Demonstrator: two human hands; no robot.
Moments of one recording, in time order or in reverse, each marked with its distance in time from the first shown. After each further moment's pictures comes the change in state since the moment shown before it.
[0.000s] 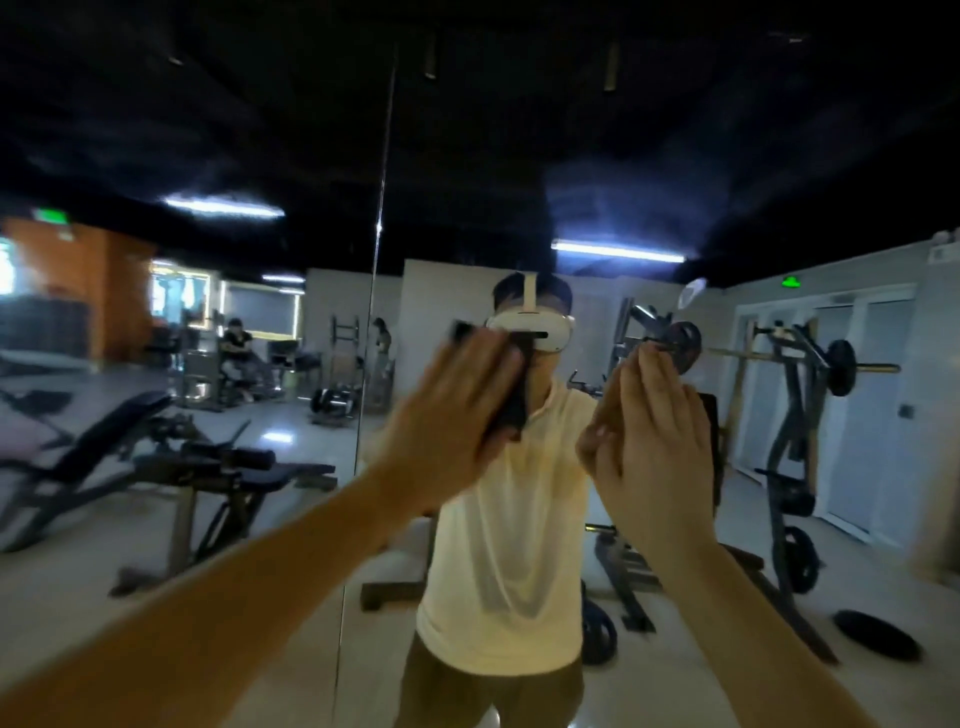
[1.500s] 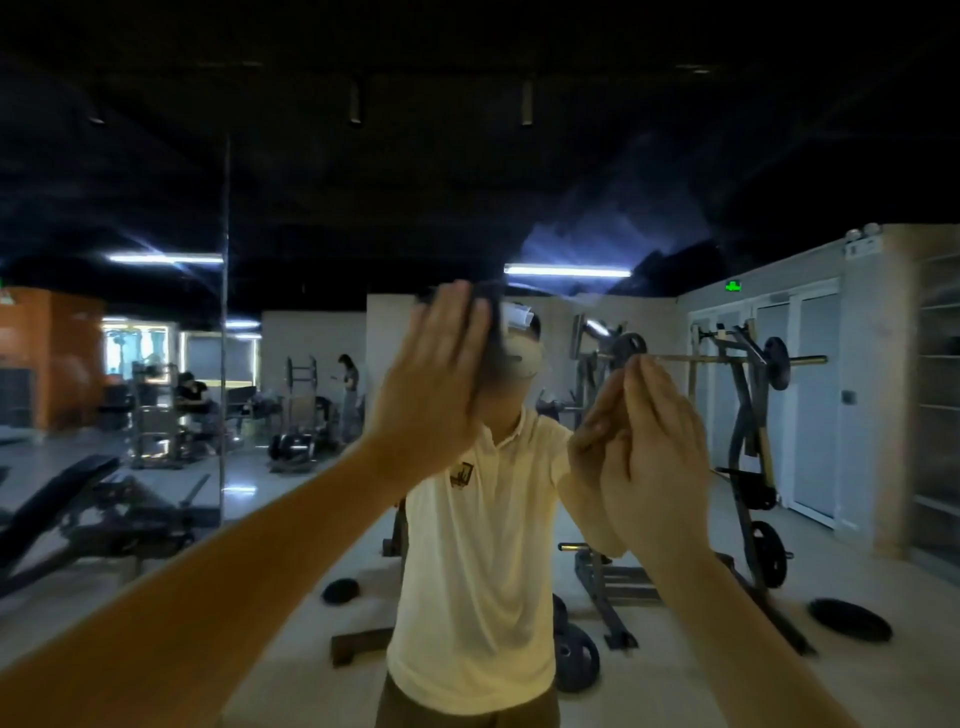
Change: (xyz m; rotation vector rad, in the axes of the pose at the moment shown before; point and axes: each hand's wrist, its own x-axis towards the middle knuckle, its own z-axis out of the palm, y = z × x) left_hand 0.122 0.089 -0.007 0.035 0.029 -0.073; right_hand 0.000 0.113 -0.041 0.195 0.205 0.159
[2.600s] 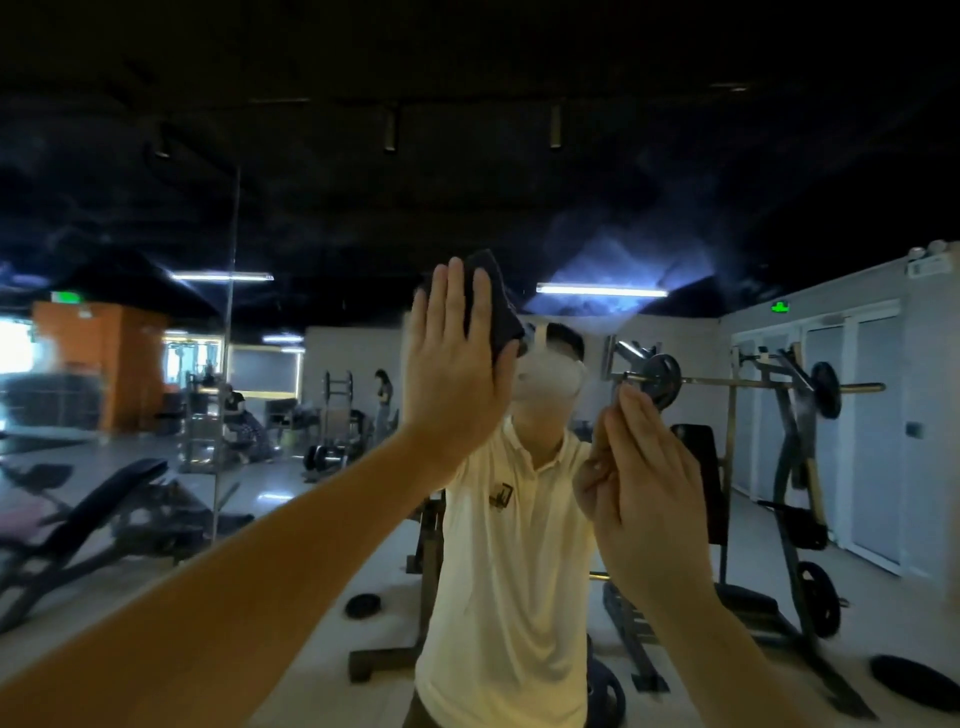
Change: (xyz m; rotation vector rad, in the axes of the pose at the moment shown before) left_hand 0.047 0.035 0.003 -0.013 0.165 -0.240; right_hand -0.004 0.033 0.010 0.047 -0.111 -0.112
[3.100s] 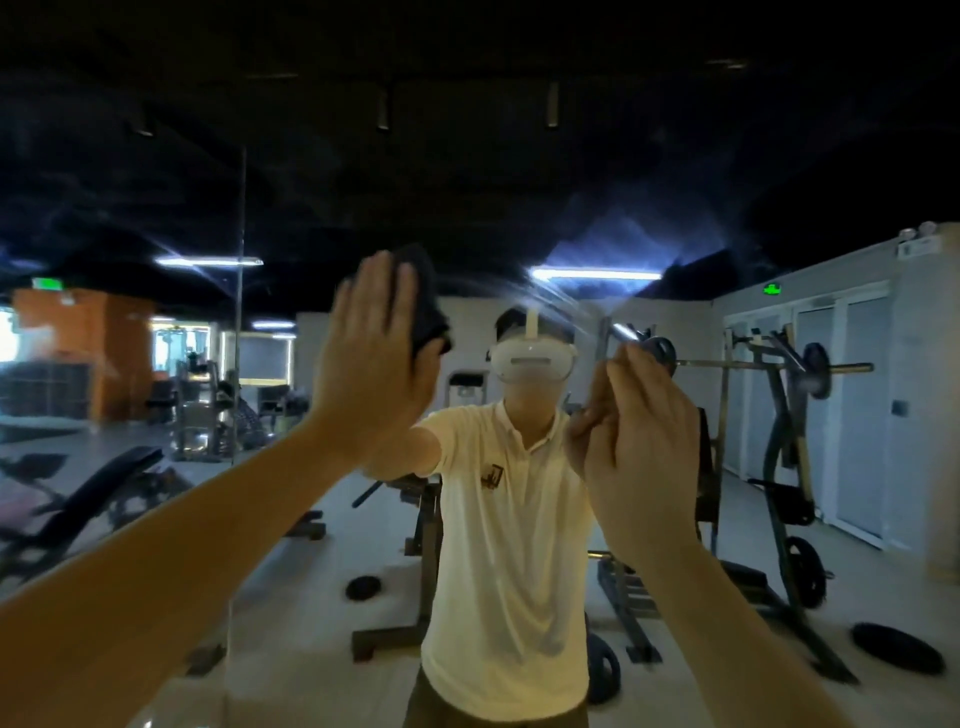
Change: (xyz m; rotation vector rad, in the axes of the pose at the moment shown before) left_hand -0.022 -0.089 -0.023 0.105 -0.111 0.059; right_hand 0.022 -0.037 -0.004 0.035 0.100 0.122
